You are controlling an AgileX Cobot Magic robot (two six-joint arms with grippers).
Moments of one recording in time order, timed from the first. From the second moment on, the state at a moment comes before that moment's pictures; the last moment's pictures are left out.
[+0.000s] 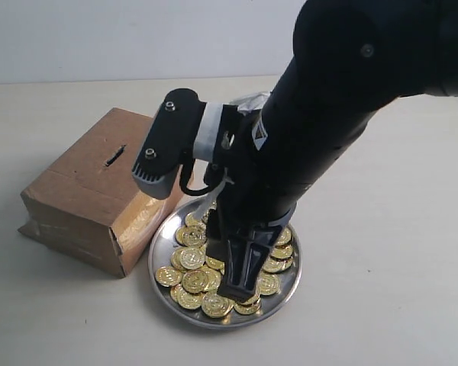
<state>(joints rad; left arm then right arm) 0.04 0.01 -0.01 -0.91 0.31 -0.03 0.75 1.57 -1.11 0.15 0.84 -0.57</state>
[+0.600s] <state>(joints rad) 0.04 0.82 -0.30 -1.49 1.04 0.89 0.75 1.51 -1.11 0.16 0.84 -0.58</state>
